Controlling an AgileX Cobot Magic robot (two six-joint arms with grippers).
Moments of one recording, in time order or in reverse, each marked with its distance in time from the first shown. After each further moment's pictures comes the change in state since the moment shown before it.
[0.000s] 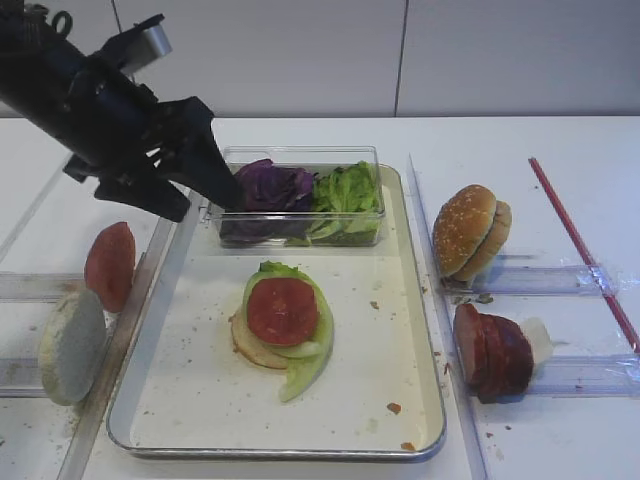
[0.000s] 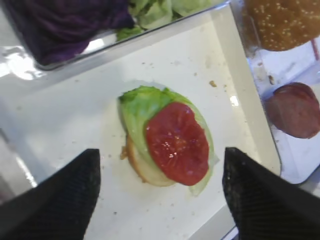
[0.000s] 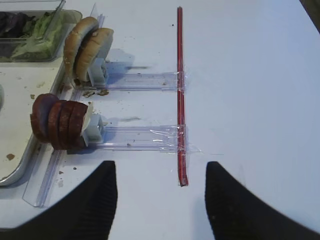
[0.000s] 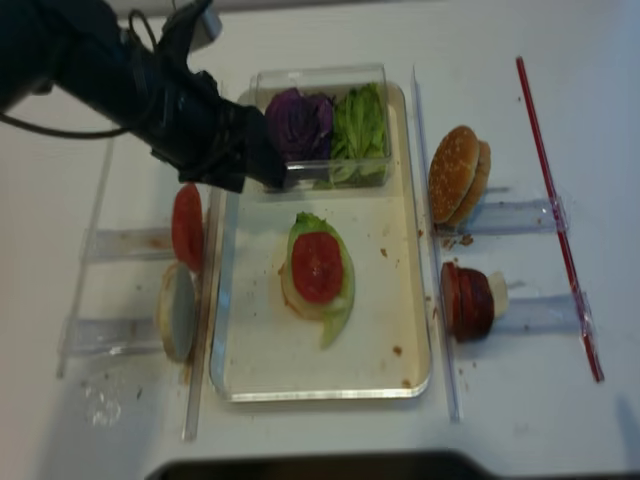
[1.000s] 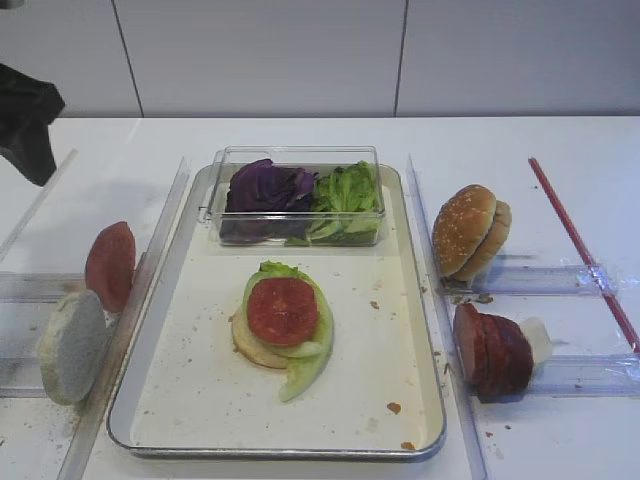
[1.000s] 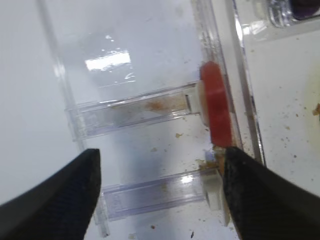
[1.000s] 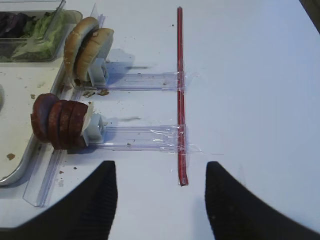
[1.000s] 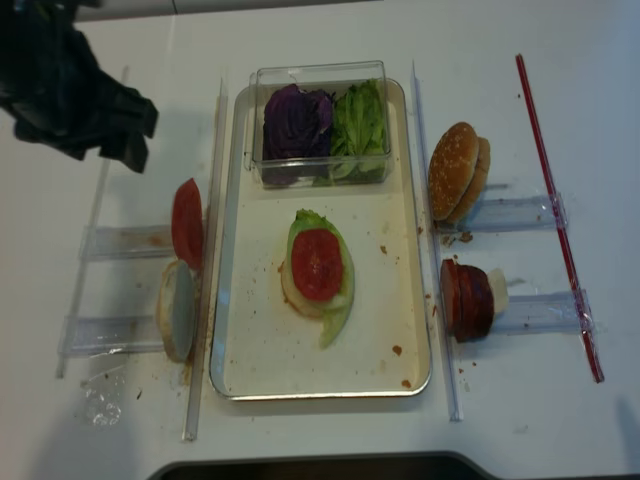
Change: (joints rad) left arm 0.100 -0.163 -0.078 0.647 0.145 -0.330; right arm 0.000 0.000 0.000 0.000 0.000 0.002
